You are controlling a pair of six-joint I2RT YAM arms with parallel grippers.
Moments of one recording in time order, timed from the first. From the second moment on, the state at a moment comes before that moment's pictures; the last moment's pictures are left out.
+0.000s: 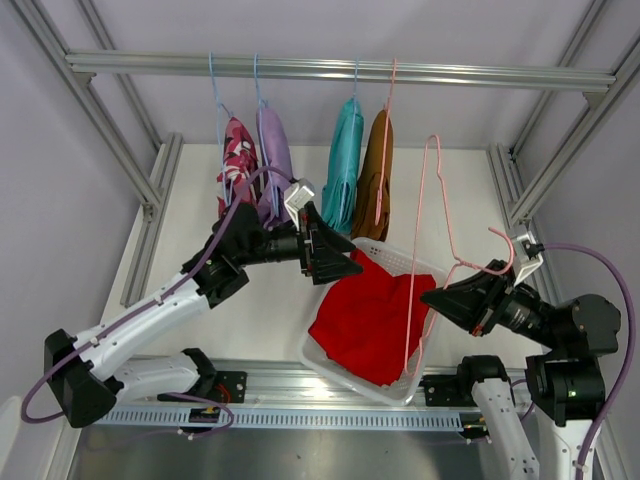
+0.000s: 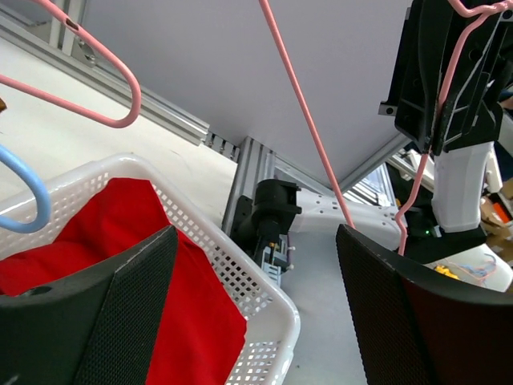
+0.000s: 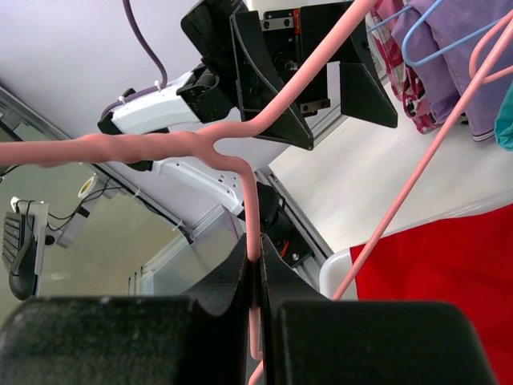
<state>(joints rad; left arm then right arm) -0.80 1.09 0.97 0.14 0.64 -0.58 0.05 0.38 1.01 -0.43 -1.07 0.80</state>
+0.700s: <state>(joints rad) -0.84 1.43 1.08 0.57 0.74 -0.87 0.03 0.38 0.97 -0.32 -1.11 0.92</state>
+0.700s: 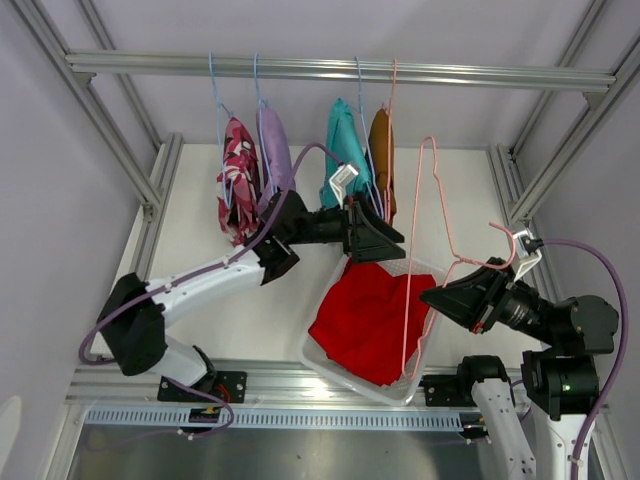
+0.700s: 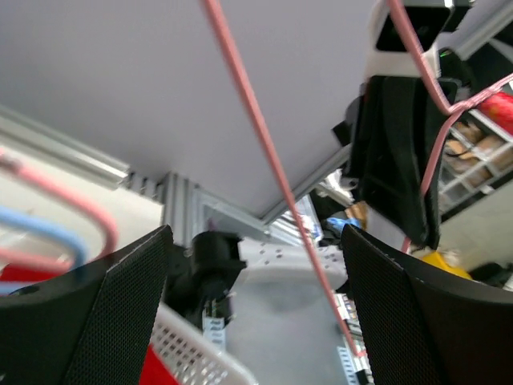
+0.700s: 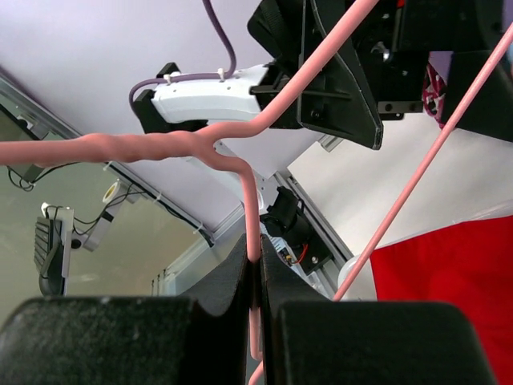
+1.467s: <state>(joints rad) -0.90 1.59 1.16 0.98 0.80 -1.15 0.03 0.34 0.98 -0.48 -1.03 0.82</state>
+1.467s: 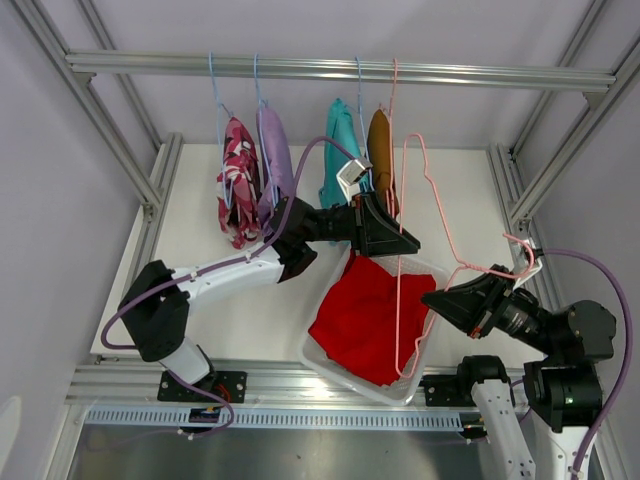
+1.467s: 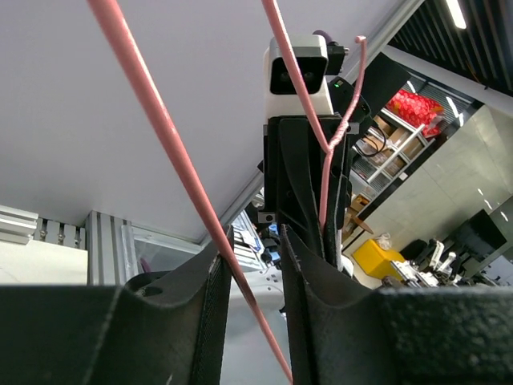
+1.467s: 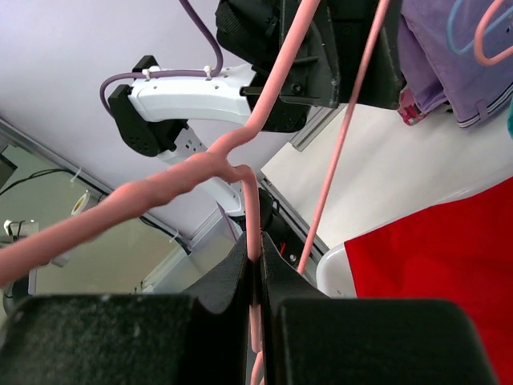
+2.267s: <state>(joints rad) -0.91 1.52 1.05 1.05 0.80 -1.16 0.02 0.34 1.01 -0.54 -0.95 0.82</state>
